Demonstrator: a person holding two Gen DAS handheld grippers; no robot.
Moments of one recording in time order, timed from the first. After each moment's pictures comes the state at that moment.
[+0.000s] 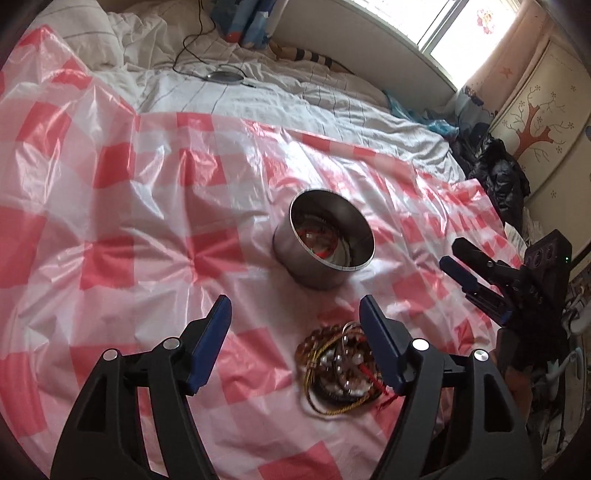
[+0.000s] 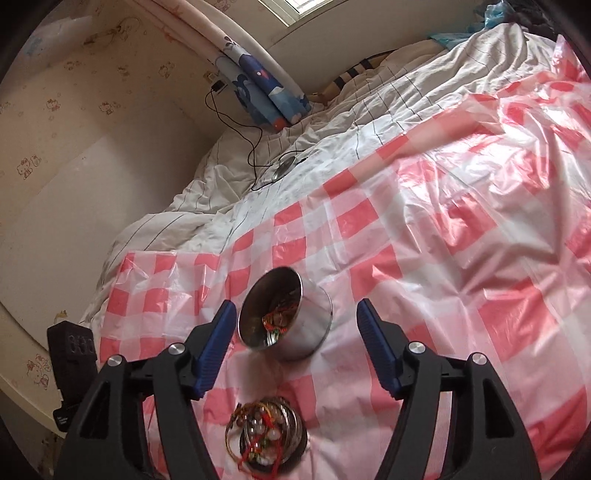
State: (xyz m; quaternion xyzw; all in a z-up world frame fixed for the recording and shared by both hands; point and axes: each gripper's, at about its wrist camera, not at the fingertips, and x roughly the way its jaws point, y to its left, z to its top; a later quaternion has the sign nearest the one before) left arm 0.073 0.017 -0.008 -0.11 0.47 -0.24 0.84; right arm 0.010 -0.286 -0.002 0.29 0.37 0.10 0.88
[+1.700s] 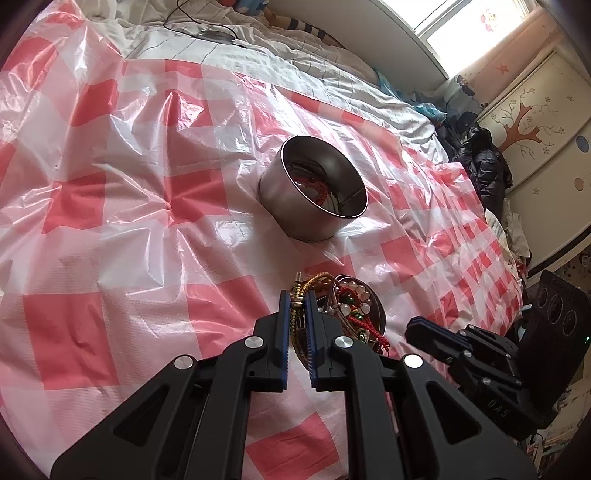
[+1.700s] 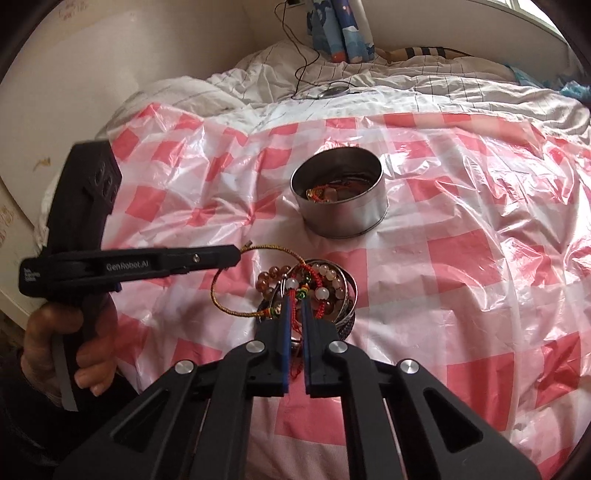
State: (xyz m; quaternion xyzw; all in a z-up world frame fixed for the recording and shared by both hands) left arm 0.067 0.016 -0.039 -0.14 0.50 -0.29 0.80; right arm -0.035 -0.186 -0.005 0.11 0.45 0.15 0.87
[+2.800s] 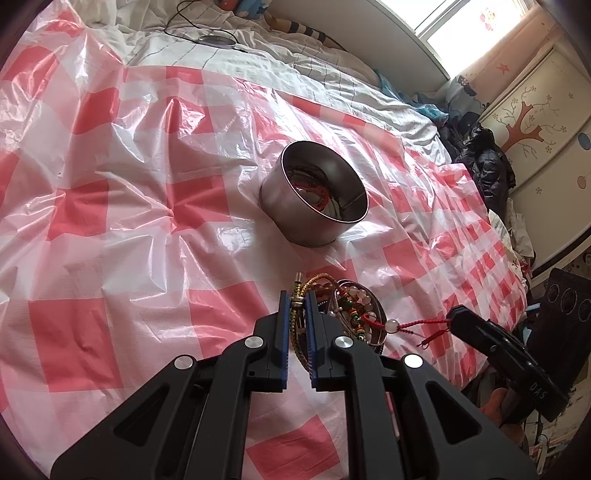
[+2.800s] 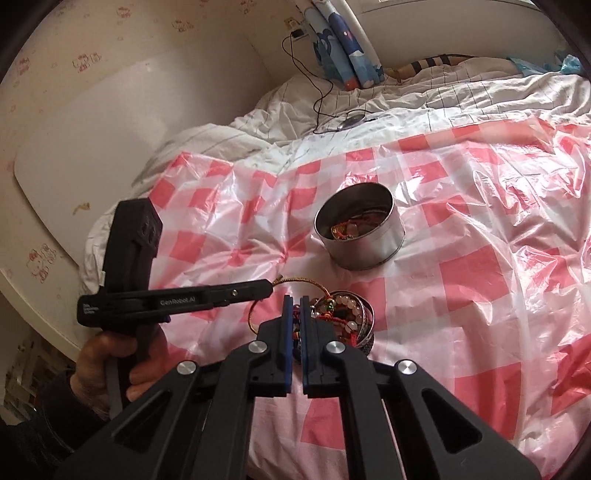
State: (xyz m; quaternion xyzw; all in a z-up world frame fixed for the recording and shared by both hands) left arm 0.068 0.017 -0.039 -0.14 0.50 -0.28 0.81; right arm -0.042 -0.206 0.011 0.18 0.40 0.20 0.88
